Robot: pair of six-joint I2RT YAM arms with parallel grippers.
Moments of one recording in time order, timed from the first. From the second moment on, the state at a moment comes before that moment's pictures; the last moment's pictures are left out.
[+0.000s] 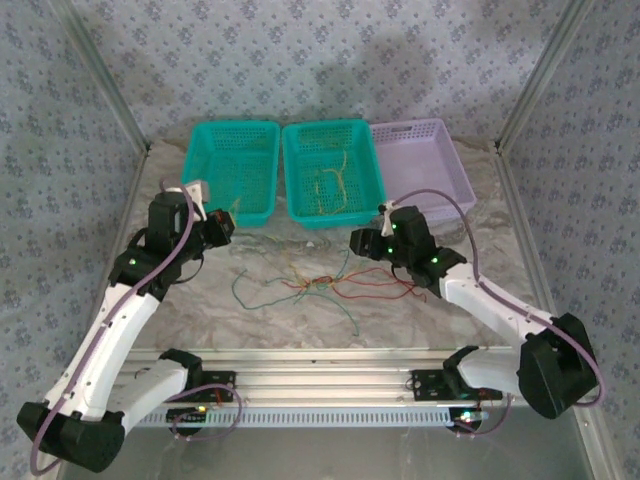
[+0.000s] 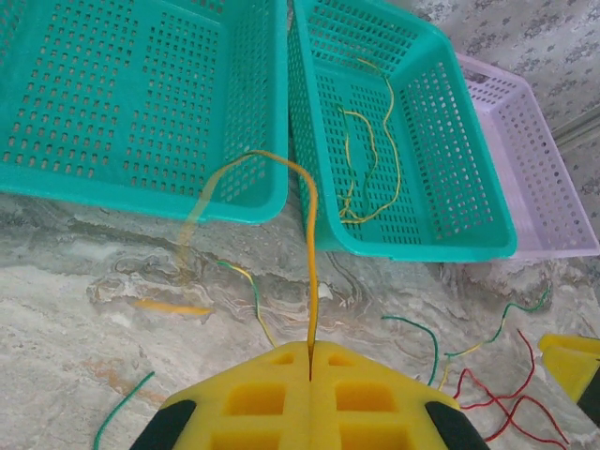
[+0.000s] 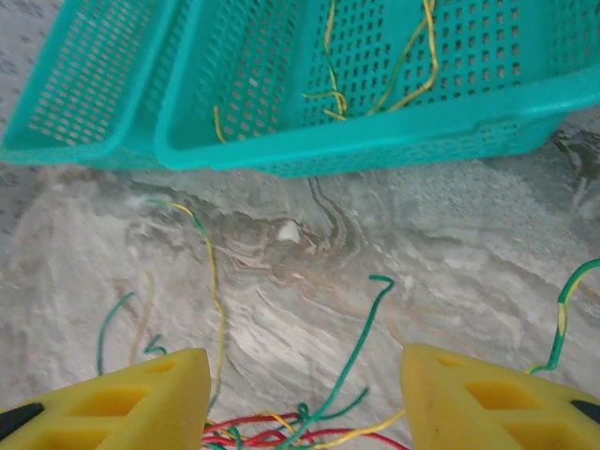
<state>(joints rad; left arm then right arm) -0.34 0.92 1.03 -0.67 0.07 -0.56 0.55 1.20 0.76 -0.17 -0.11 0.55</state>
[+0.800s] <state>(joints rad) -0.34 0.84 1.21 -0.68 0.17 -0.62 0.67 1.40 0.83 -0.16 0.00 0.58</state>
